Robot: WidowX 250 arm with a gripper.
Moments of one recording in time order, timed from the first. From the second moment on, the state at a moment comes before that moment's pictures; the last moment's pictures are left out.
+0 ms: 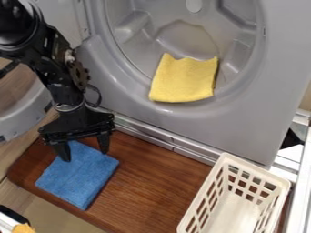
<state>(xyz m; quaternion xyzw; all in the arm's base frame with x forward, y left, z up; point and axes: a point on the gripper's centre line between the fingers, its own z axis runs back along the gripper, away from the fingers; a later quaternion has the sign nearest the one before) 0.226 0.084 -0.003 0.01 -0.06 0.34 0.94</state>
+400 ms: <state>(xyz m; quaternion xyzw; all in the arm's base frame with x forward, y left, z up) 0.225 0.061 -0.003 -0.01 -0.06 0.31 0.95</state>
